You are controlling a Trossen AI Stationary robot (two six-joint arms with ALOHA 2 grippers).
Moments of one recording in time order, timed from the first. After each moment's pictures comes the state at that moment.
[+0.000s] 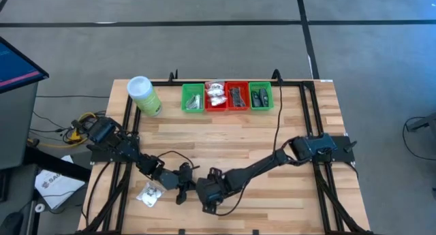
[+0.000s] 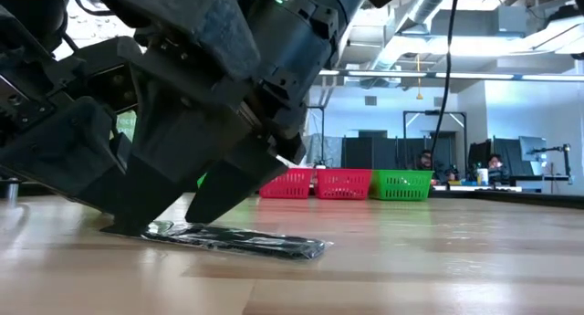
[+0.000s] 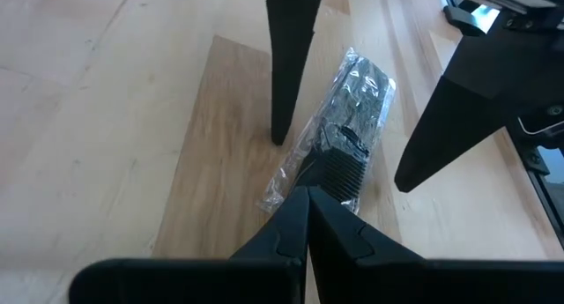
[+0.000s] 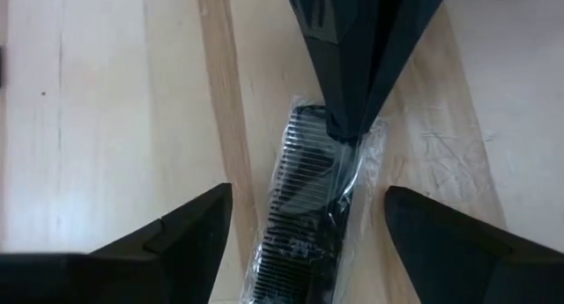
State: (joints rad) left arm -0.57 1.81 0.46 0.72 -0.28 -0.69; right arm 0.43 2.42 1.81 -0.51 0.12 0.57
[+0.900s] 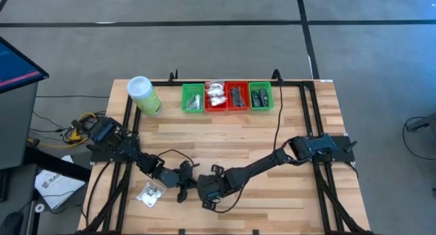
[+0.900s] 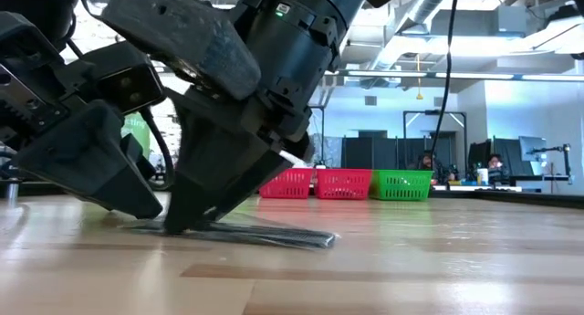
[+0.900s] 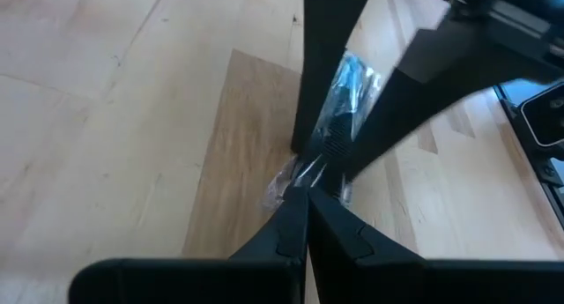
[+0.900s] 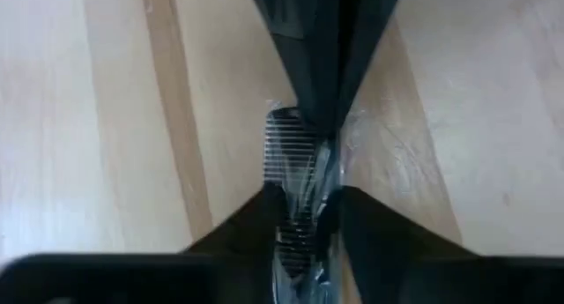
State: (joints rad) left arm -0.55 1.81 0.46 0.76 -0.30 -0.67; right arm 0.43 2.43 1.81 -0.57 0.16 0.60
